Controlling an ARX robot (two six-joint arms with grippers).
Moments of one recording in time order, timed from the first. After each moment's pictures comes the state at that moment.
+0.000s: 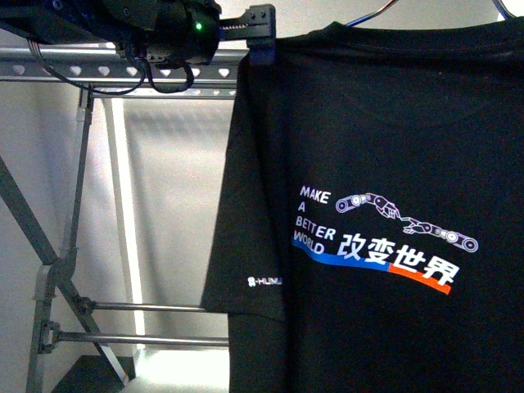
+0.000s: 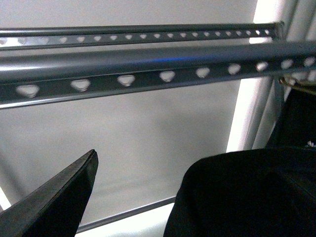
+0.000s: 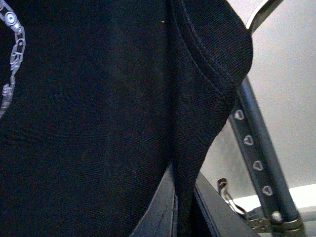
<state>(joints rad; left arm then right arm) -0.21 2.10 2.00 0.25 0.05 -0.02 -0.33 1.50 1.20 0.14 -0.73 -1.23</state>
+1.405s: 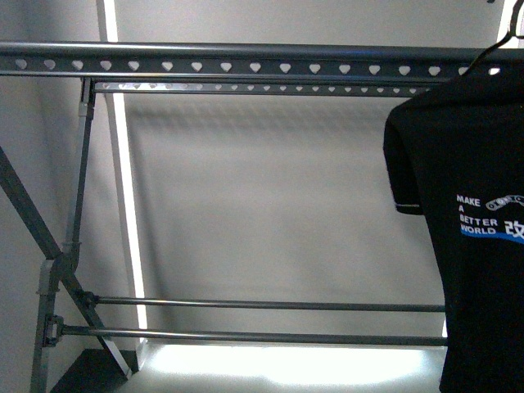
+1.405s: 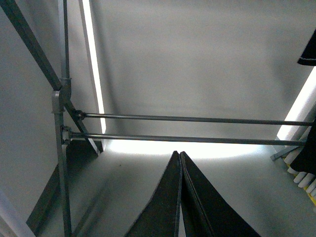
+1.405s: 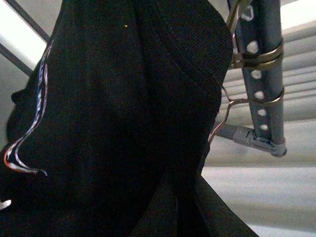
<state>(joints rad) 0.00 1.00 0.23 0.75 0.00 0.00 -0.21 1.71 1.64 -0.17 0.10 -1.18</state>
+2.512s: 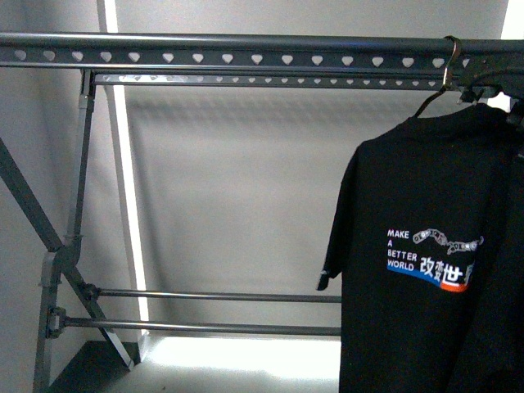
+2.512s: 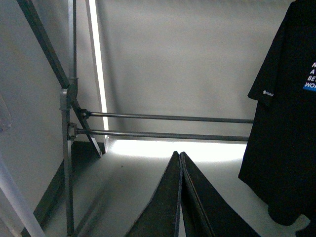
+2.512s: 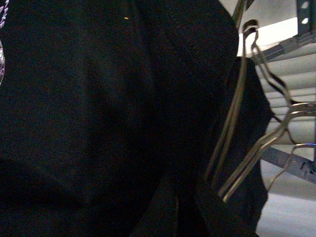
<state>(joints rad) 0.00 0.41 0.02 0.41 0.00 0.00 -0.08 2.09 2.03 -0.38 0.26 -1.06</state>
